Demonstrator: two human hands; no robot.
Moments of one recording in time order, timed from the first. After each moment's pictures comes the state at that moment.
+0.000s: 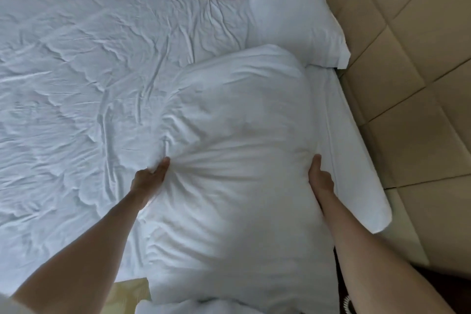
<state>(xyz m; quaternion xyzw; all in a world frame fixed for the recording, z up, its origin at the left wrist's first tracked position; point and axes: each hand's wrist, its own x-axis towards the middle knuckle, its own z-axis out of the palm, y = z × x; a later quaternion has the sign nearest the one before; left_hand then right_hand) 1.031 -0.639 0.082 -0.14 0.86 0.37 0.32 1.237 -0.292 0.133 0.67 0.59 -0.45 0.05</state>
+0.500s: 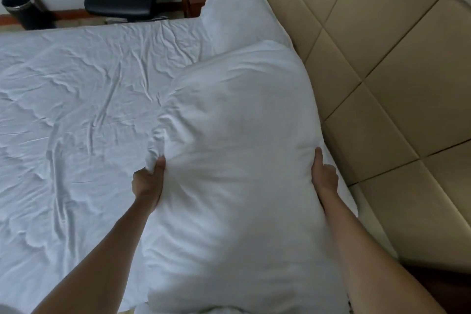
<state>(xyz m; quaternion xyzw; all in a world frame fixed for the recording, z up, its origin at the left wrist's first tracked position) 1.090 -0.461 0.127 -0.11 0.88 0.41 0.20 1.323 -0.163 0.180 0.69 0.55 -0.46 -0.09</state>
